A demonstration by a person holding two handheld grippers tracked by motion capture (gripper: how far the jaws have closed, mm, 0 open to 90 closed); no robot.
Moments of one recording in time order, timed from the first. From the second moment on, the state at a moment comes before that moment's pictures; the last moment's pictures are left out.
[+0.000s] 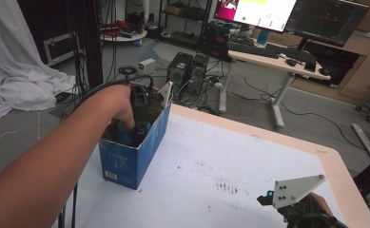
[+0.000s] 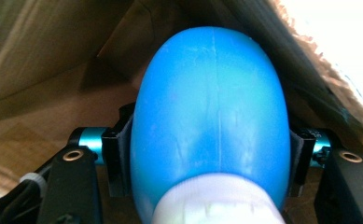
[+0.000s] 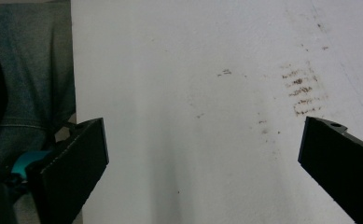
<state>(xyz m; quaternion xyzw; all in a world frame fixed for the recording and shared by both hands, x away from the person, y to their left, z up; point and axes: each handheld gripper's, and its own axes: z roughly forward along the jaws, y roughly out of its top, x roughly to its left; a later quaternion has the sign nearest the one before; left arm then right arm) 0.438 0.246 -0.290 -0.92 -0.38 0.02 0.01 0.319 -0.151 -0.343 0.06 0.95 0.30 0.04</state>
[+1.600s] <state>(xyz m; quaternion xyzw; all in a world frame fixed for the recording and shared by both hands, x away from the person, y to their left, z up) 0.394 0.179 -0.202 -0.97 -0.25 0.03 -0.05 0.351 -0.164 -0.263 0.03 0.99 0.15 0.02</state>
